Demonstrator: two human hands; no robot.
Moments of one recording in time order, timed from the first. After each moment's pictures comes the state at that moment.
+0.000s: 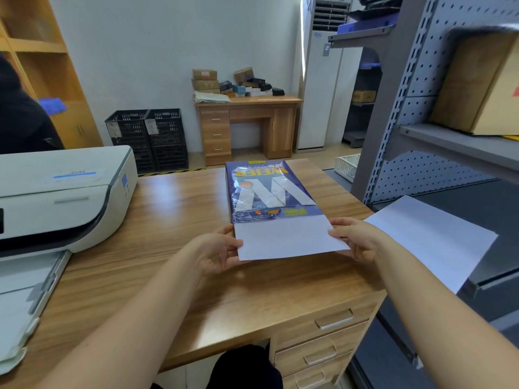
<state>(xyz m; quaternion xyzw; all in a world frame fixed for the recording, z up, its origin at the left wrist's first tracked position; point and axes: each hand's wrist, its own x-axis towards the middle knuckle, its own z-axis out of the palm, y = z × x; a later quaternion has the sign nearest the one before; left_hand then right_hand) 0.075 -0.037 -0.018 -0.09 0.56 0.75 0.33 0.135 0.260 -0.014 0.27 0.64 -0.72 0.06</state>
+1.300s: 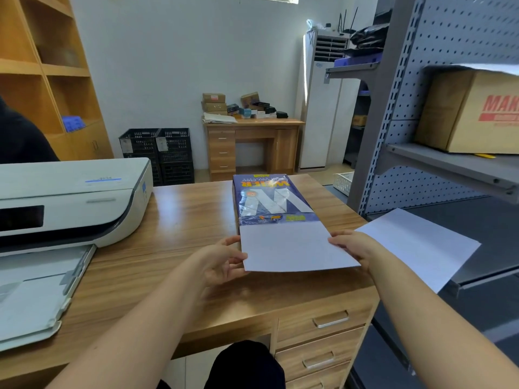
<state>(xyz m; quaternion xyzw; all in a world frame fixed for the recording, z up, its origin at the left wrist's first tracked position) 0.117 -0.053 -0.017 -0.08 0.58 0.74 0.33 0.171 0.243 -0.005 0.28 0.73 -0.63 0.02</state>
